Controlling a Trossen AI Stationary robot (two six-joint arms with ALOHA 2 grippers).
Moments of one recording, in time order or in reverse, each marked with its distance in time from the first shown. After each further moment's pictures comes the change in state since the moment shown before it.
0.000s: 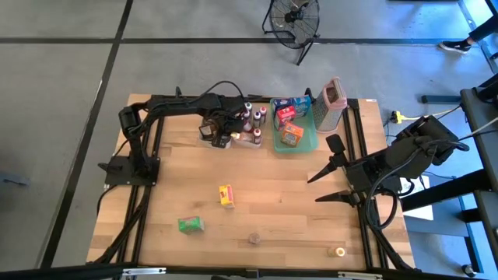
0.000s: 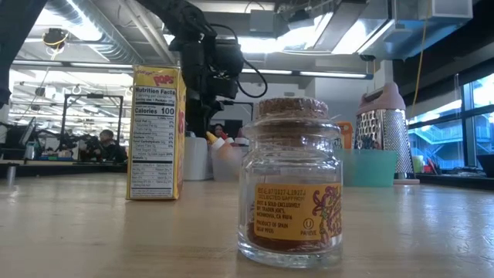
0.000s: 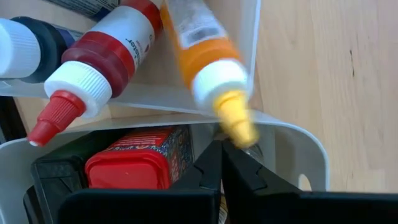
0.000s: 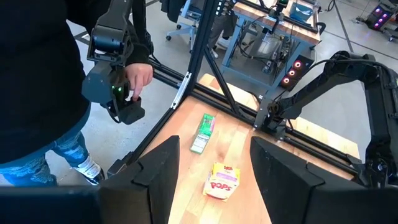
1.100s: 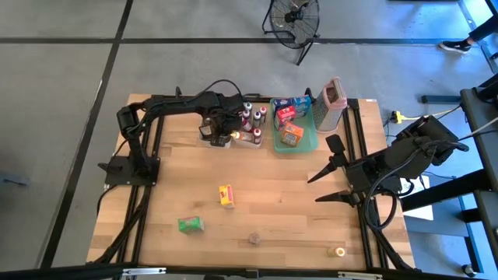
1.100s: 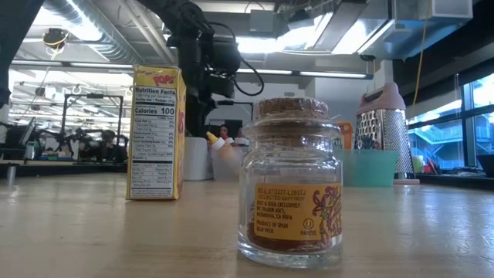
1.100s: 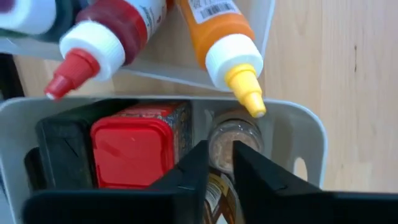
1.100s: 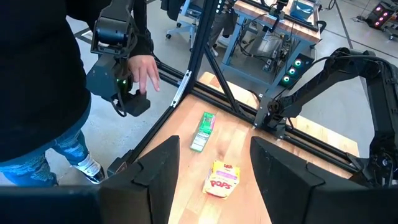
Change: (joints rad) left arm 0.011 -0.018 0.008 -0.052 -0.019 -0.084; right arm 0.000 0.000 0.000 -0.007 0.000 0.000
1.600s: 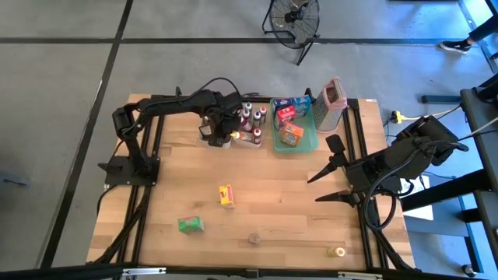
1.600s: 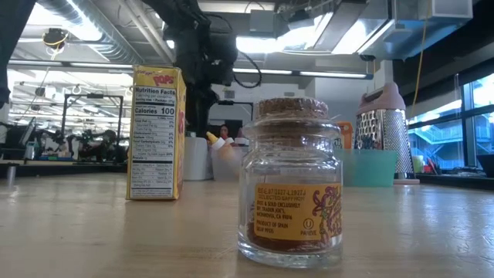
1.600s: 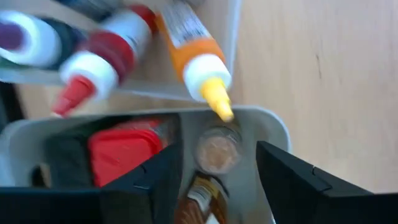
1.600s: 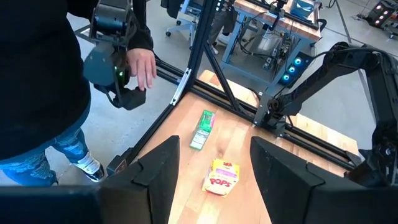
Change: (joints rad) left arm 0.000 -0.048 0.000 -0.012 0.073 0.061; right arm 0.000 0.000 0.000 -0.008 0.002 0.000
